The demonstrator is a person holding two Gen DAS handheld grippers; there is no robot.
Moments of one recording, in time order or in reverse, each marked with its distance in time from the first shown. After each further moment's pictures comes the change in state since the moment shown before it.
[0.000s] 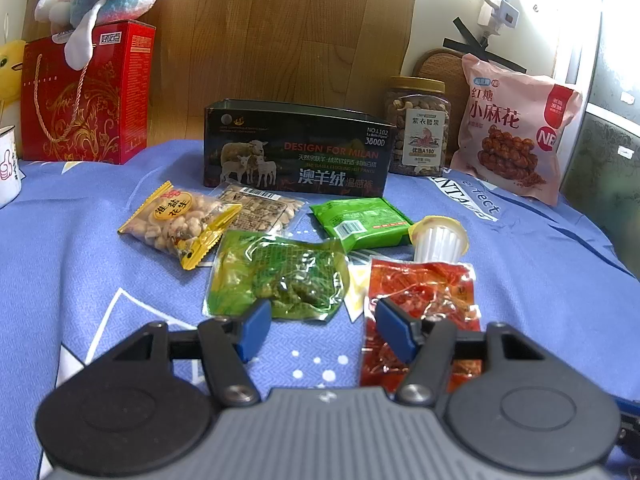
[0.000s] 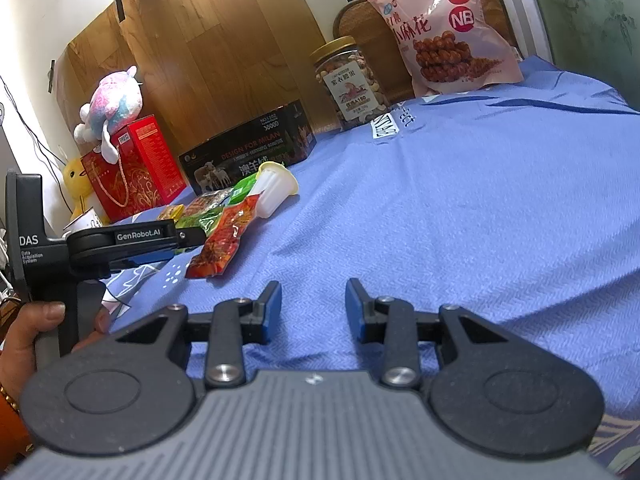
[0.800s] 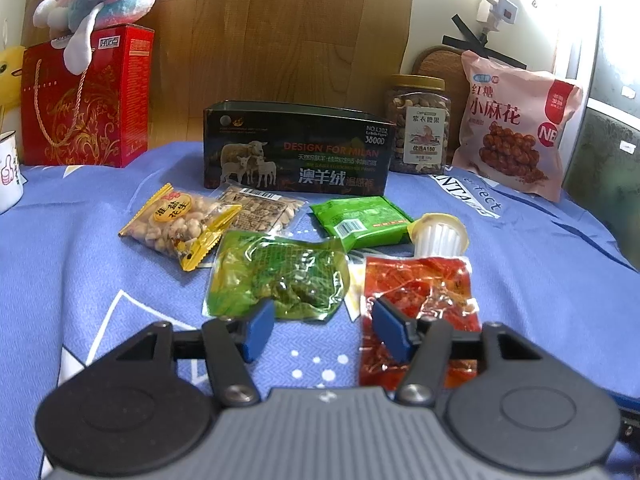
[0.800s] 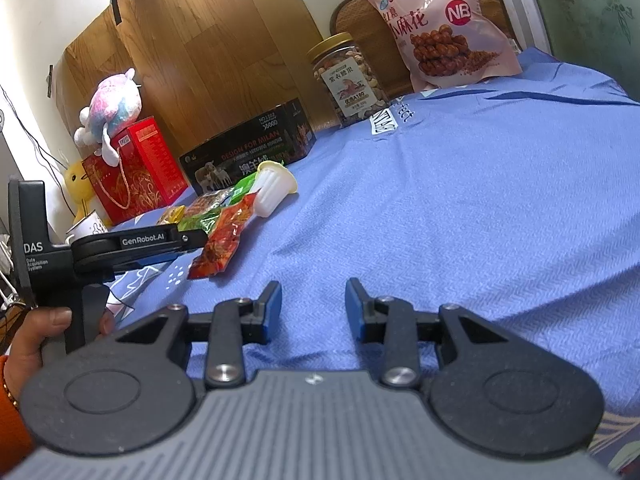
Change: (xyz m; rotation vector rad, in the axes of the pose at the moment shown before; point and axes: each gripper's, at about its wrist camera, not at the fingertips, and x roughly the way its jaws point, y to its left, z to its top) left arm 0.000 -0.002 0.000 0.014 0.001 0.011; right arm -0.001 -0.004 0.003 0.028 0.016 0.014
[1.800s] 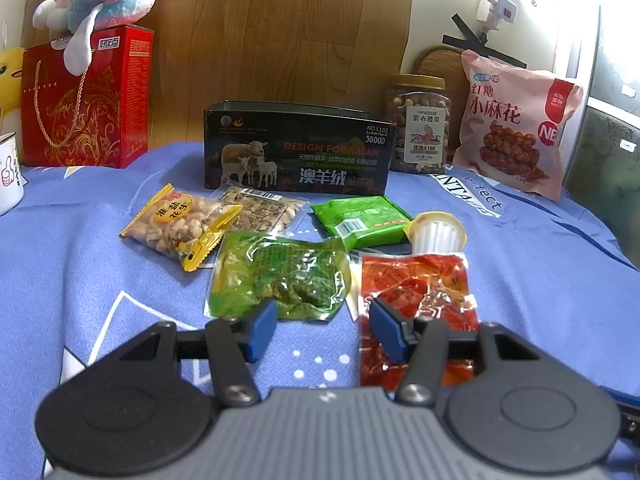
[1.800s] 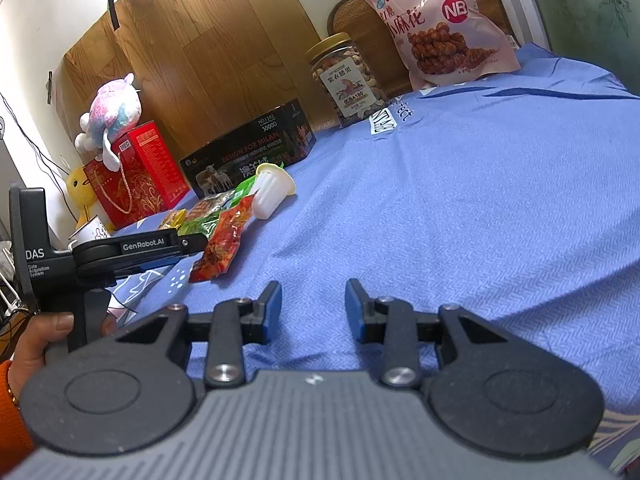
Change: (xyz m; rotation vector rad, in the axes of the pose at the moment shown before) left arm 0.000 -0.001 0.000 0.008 0.002 0.007; right arm -0.001 -0.003 -0.001 0.021 -0.002 0.011
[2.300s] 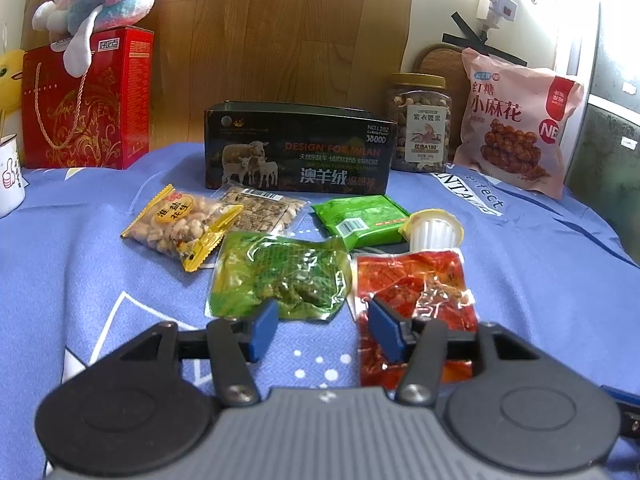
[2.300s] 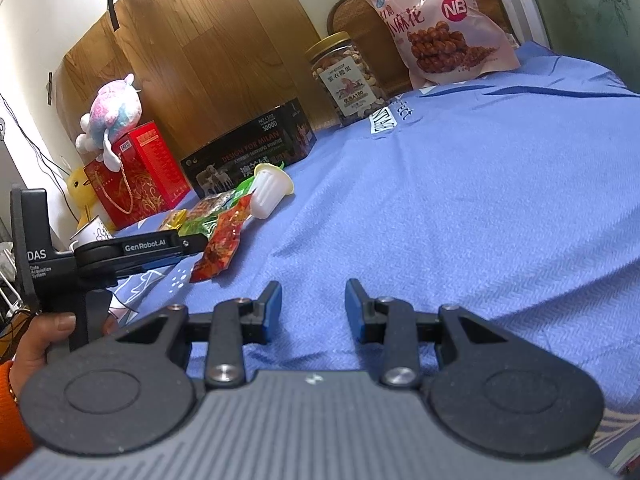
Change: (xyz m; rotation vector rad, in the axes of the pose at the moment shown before) left arm 0.000 -0.001 0.000 0.005 0.001 0.006; right arm 0.000 0.000 0.000 0.001 0.000 0.000
